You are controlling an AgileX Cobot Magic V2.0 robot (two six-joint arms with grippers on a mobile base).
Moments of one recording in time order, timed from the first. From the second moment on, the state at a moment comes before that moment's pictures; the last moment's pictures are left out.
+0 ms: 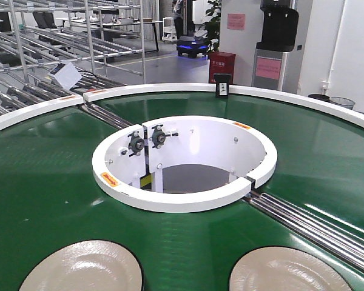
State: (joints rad) left arm -0.04 0.43 -0.71 0.02 0.07 -0.04; right arm -0.01 0.43 -0.63 -0.16 0.17 0.12
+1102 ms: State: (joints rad) left arm -0.04 1.14 -0.71 0.00 0.32 -0.06; right arm -0.01 0.83 -0.63 -0.16 0.29 0.12
